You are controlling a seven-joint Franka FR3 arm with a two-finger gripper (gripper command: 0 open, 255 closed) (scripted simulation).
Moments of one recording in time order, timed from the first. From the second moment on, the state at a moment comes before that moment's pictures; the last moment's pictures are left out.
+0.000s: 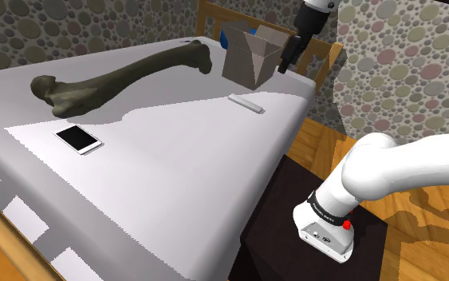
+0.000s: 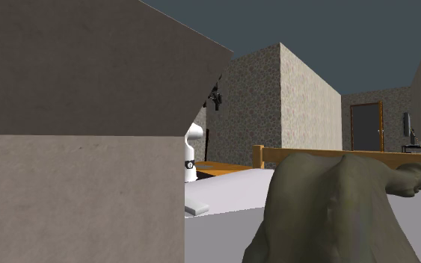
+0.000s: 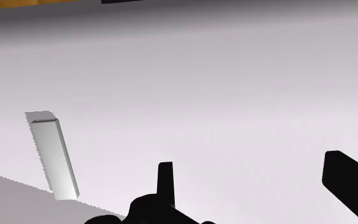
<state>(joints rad) -0.01 -0.77 0.00 -2.32 -0.07 1.65 -0.15</state>
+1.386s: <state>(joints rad) -0.07 -0.23 -0.26 -2.25 -0.09 2.09 -0.44</state>
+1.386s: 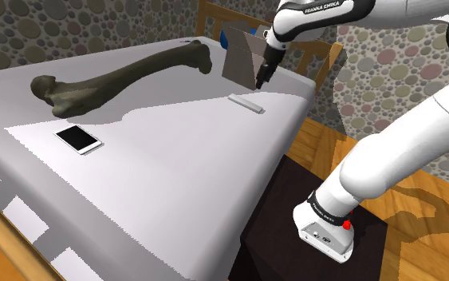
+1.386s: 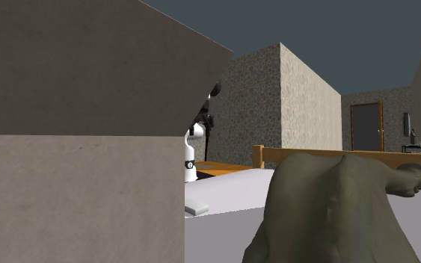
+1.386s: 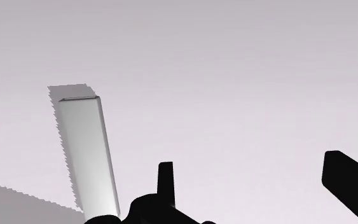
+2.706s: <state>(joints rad) -0.24 0.57 -0.30 -1.65 0.18 2.18 -0.77</state>
